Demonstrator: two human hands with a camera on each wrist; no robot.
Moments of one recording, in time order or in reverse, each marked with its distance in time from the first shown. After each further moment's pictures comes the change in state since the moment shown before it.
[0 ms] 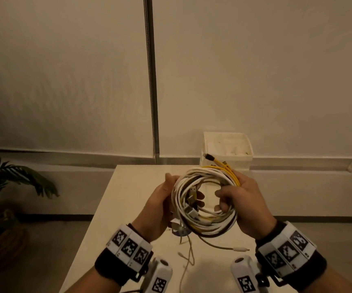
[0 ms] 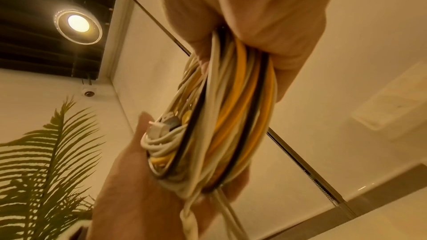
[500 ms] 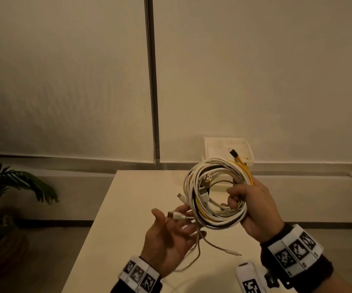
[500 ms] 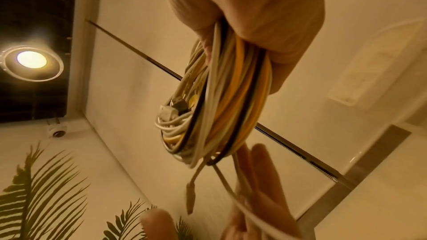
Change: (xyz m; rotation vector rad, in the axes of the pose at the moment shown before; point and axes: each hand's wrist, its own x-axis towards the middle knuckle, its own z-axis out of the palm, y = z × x) left_hand -0.012 -0.059 0.005 -0.716 0.100 -0.090; right_hand 0.007 -0.006 -0.011 0.288 0.139 0.094
